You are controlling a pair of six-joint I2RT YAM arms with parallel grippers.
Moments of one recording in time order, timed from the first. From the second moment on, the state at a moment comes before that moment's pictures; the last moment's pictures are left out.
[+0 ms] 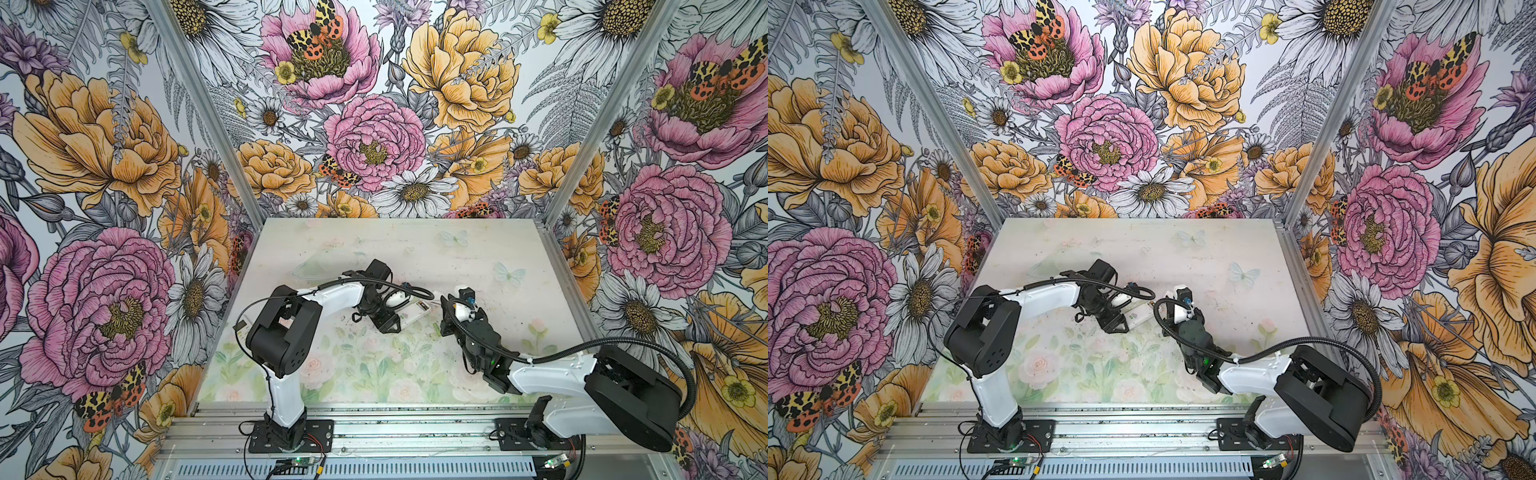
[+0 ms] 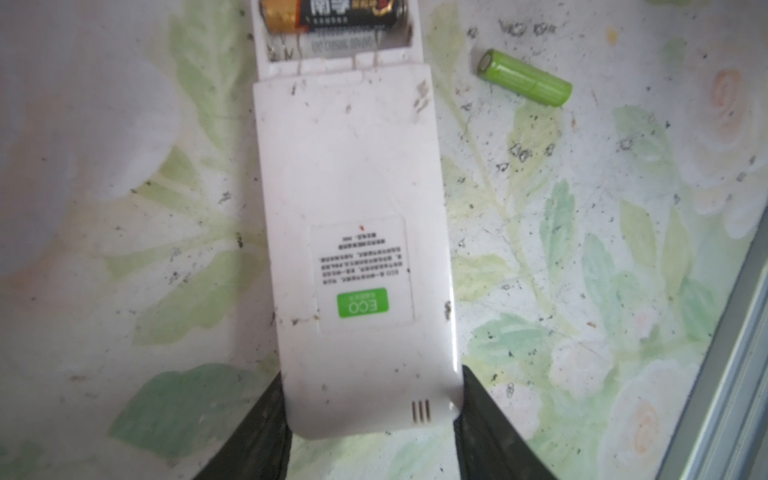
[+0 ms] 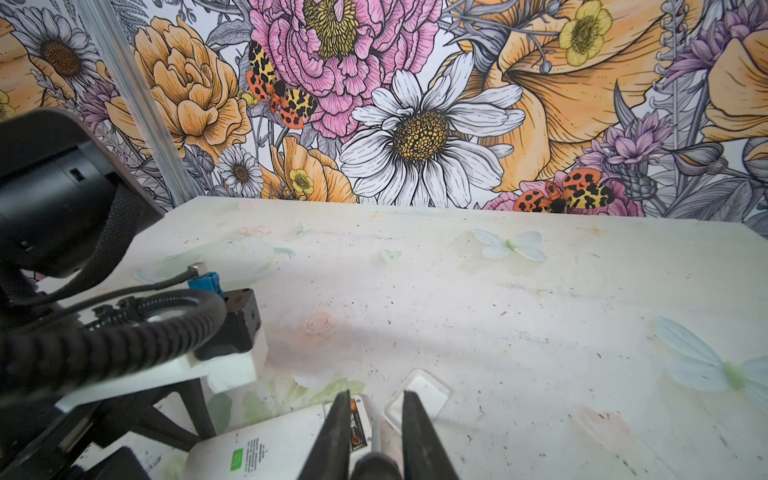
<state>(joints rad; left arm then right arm) -0.55 1.85 1.17 -0.63 0.38 0.41 0.83 1.31 0.33 0.79 0.53 0.19</state>
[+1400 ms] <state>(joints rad) -0.80 1.55 0.90 0.09 0.18 0.27 0.58 0.99 0.67 -0.01 -0.16 0.40</state>
